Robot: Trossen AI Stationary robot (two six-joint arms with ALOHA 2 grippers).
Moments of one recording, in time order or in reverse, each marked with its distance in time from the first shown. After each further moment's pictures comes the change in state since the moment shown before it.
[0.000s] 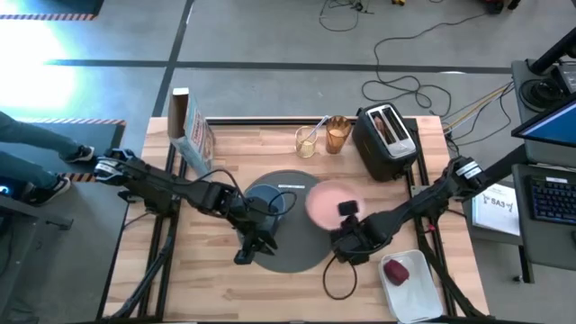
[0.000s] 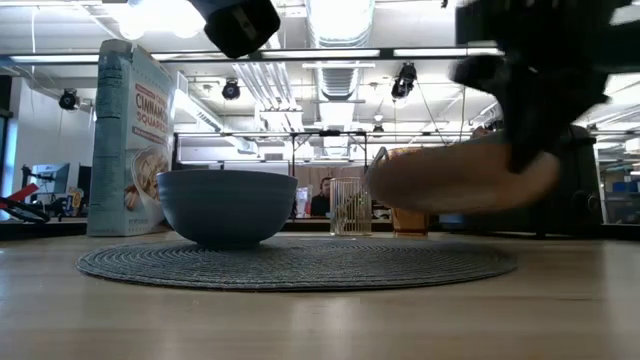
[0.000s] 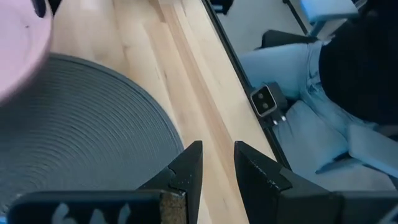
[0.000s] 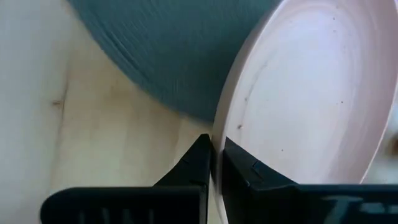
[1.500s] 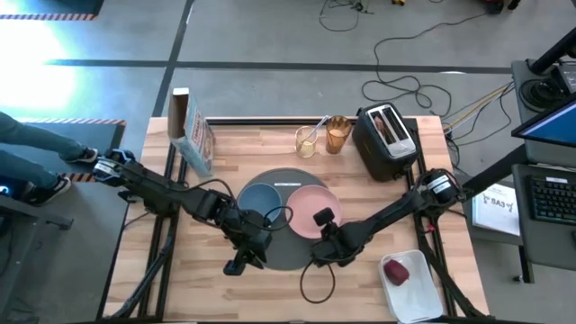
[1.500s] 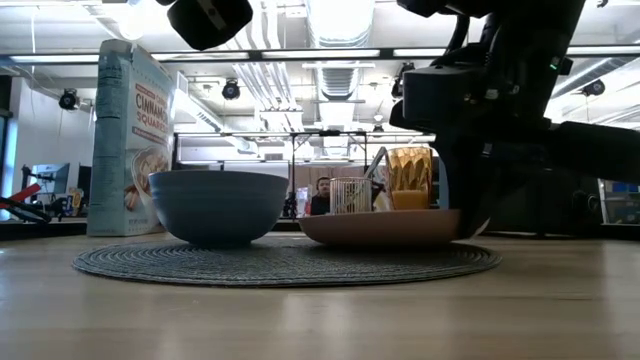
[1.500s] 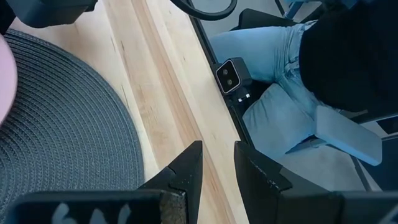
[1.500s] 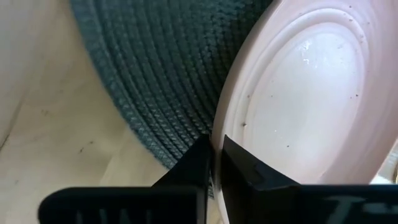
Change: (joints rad) left arm -0.074 -0.005 0.000 -0.046 0.047 -0.083; right arm -0.053 0.261 0.106 0.096 0.031 -0.223
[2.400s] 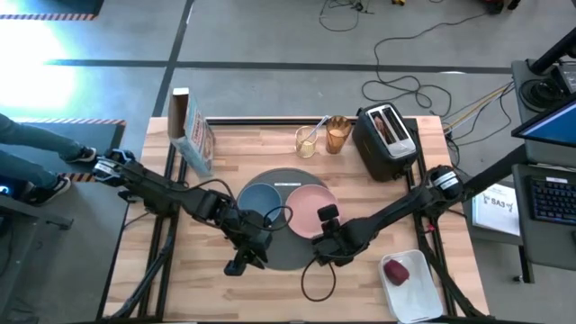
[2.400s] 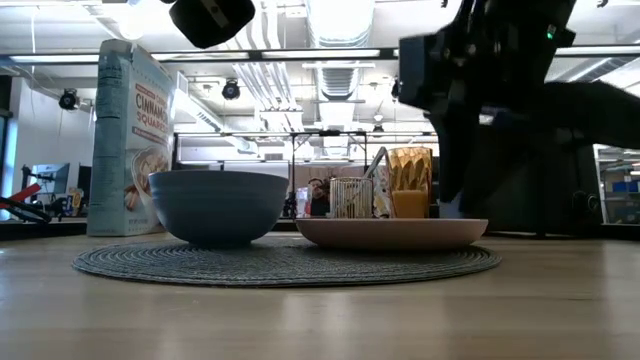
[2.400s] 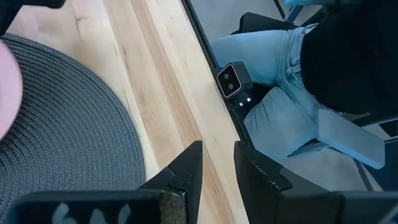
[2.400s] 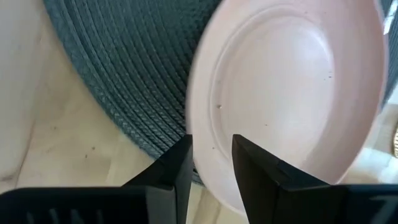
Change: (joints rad) left arm -0.003 0.000 0.000 0.016 -0.011 0.000; right arm 0.000 -0.071 0.000 -0.015 0.008 0.128
